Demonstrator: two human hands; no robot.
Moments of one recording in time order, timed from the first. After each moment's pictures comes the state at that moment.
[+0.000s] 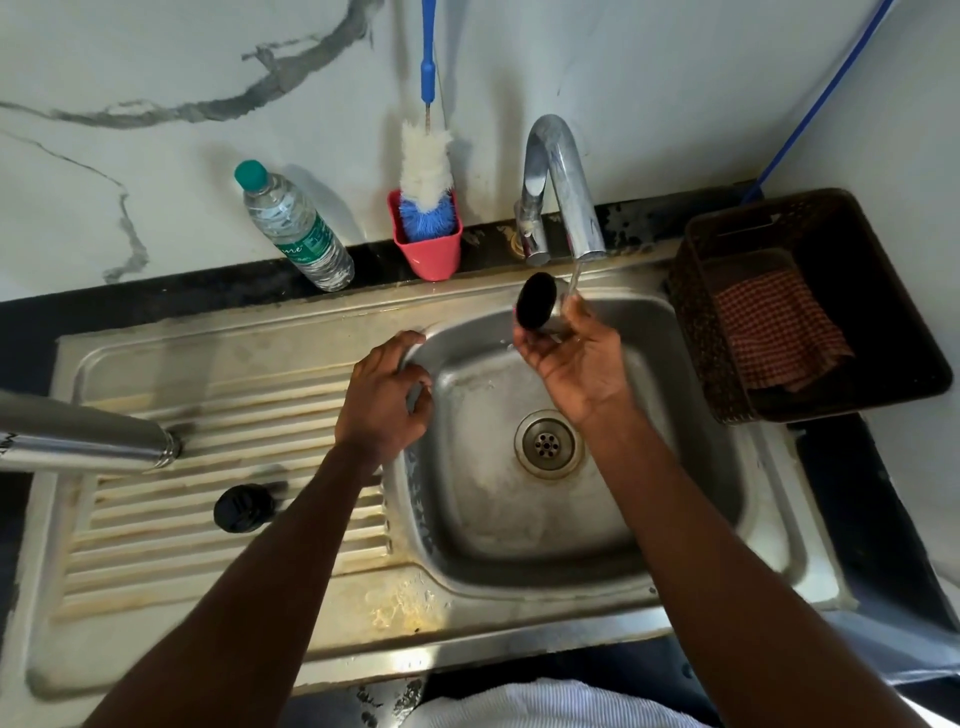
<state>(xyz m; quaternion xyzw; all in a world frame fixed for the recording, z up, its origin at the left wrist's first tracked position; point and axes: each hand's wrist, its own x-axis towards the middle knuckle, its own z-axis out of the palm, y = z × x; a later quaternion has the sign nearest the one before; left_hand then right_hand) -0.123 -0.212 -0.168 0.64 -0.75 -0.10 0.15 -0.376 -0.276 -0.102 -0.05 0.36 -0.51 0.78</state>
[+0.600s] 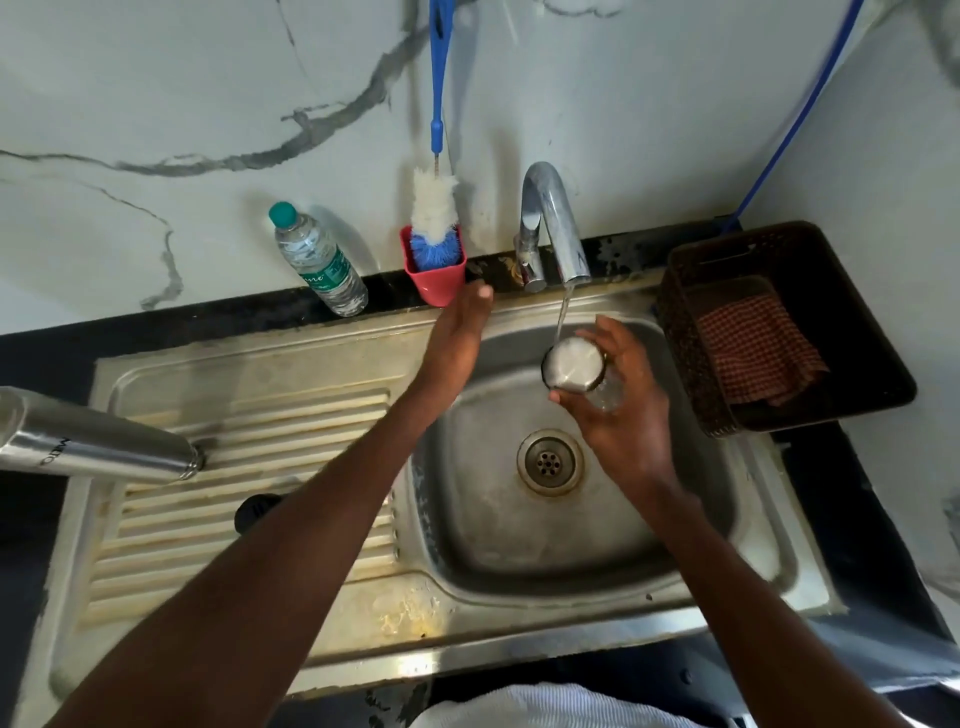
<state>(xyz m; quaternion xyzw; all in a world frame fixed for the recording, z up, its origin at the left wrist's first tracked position) -0.215 -0.278 -0.080 0.61 -0.49 -0.46 0.42 -0.428 -0.218 -0.072 -0.61 0.59 -0.39 0.36</state>
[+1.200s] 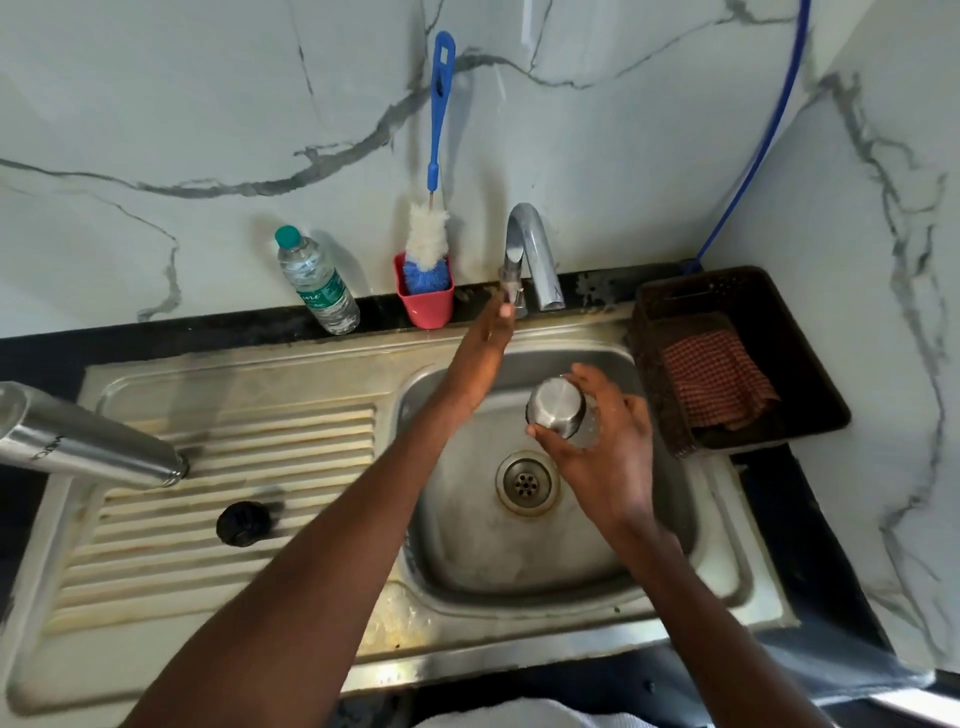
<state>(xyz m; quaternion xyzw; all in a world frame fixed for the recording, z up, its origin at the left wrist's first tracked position) -0.257 -0.282 -0.062 0.56 -0.51 -0.51 0.41 -0.433 -0.185 -0.046 -0.65 0.64 -0.34 0.23</state>
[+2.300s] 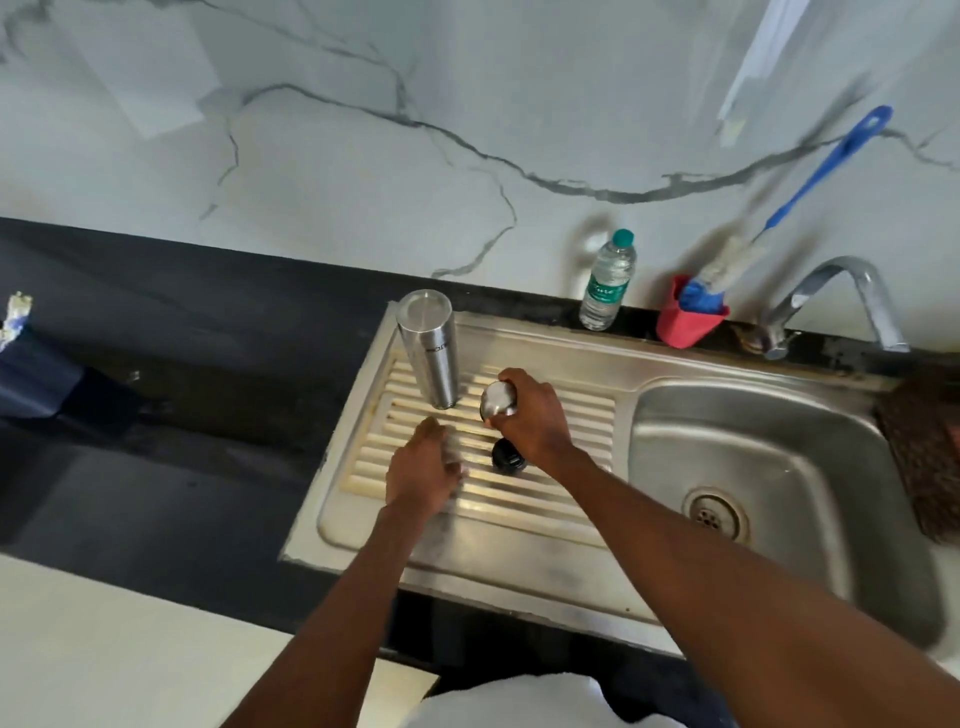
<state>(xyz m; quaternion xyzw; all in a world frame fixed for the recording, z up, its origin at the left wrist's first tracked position) 0.070 0.010 -0.121 0.85 -0.44 -0.21 0.21 -0.060 -0.133 -0.097 -0.77 0.50 -0.14 0.37</state>
